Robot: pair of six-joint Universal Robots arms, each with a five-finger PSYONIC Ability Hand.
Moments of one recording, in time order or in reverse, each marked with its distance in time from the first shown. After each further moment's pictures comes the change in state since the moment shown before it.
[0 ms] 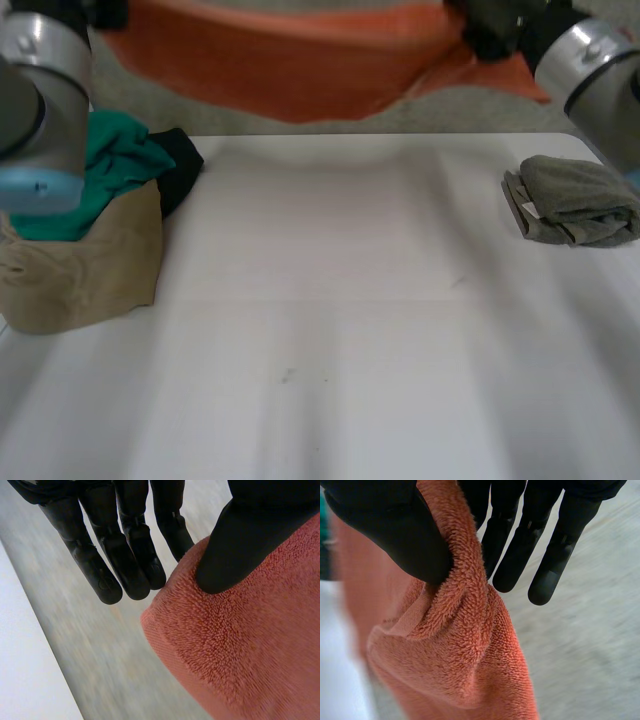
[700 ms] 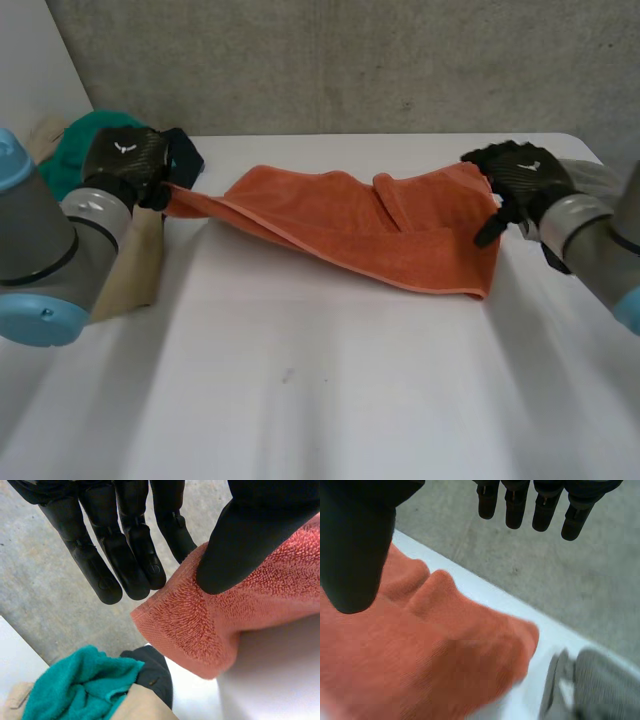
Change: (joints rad) left arm 0.033 0.026 -0.420 -0.072 0.099 0.048; right arm -0.062 -0.115 0.634 0.002 0.268 0.313; left_hand 0.000 0.000 0.000 0.000 0.000; right_hand -0.910 -0.969 -0.975 -0.982 -0.978
